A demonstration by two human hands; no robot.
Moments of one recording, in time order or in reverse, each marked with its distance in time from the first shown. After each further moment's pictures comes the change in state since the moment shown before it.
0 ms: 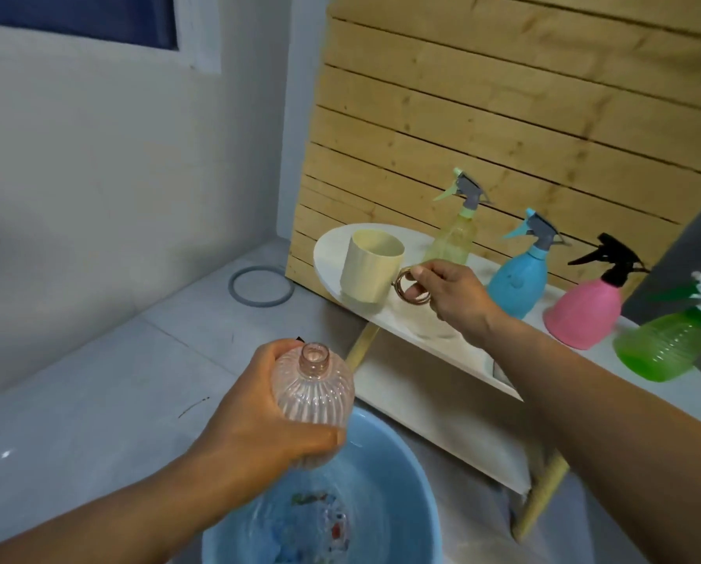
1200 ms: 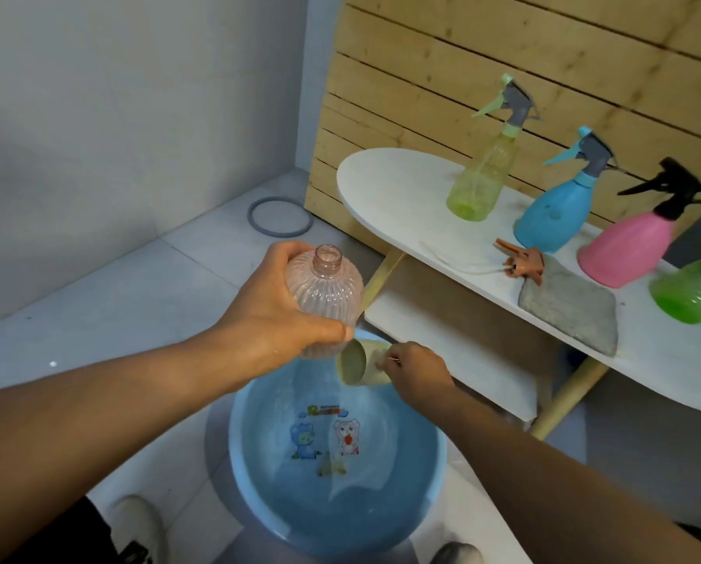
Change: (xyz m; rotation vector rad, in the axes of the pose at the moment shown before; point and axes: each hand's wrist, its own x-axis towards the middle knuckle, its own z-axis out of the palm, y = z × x) left_hand 0.012 -0.008 -0.011 0.152 0.045 0.023; right_hand -0.114 0.143 0.105 -0.743 -0.289 0.071
